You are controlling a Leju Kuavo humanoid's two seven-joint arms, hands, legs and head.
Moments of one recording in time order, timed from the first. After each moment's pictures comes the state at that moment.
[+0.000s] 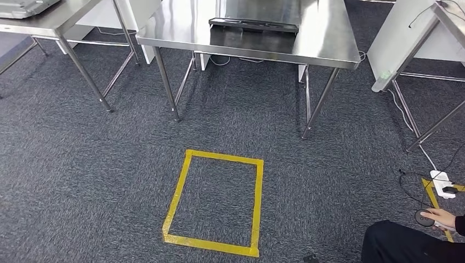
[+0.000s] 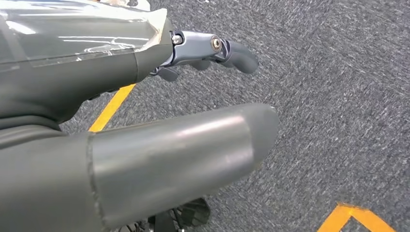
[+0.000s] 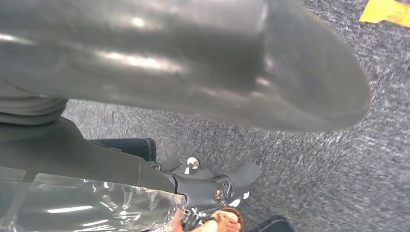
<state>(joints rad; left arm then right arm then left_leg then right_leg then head) -0.07 -0.13 0.92 -0.23 -0.46 0.26 -0.37 -0.05 0.03 -0.35 -0.21 0.49 -0.49 -0.15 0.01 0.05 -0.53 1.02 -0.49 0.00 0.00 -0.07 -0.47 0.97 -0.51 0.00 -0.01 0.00</state>
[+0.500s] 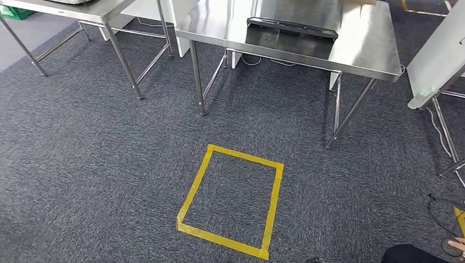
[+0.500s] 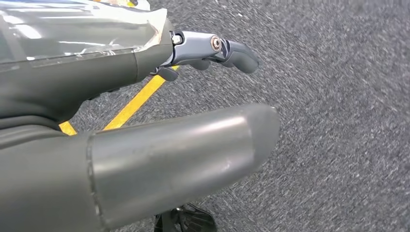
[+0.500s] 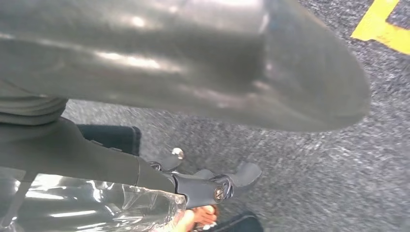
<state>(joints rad) -0.07 -0.13 0.92 -0.23 -0.47 0.28 -0.37 -0.05 0.02 -0.36 -0.21 0.49 -0.49 -0.15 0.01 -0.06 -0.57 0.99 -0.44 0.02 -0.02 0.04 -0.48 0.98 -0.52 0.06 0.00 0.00</state>
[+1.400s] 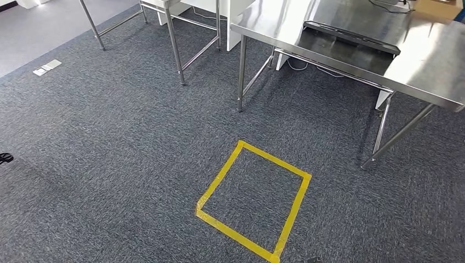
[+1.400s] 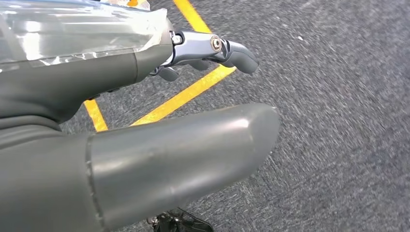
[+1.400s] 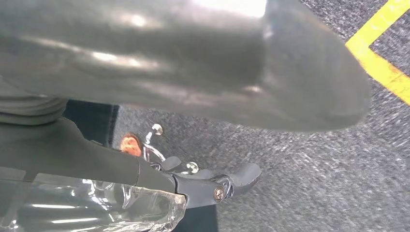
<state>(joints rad) -0.07 -0.14 0.92 -0.23 -0.47 0.31 -0.38 -0.06 0.01 -0.37 -0.21 0.51 -0.48 -0.13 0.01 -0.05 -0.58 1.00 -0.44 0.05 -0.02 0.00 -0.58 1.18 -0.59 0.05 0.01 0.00</state>
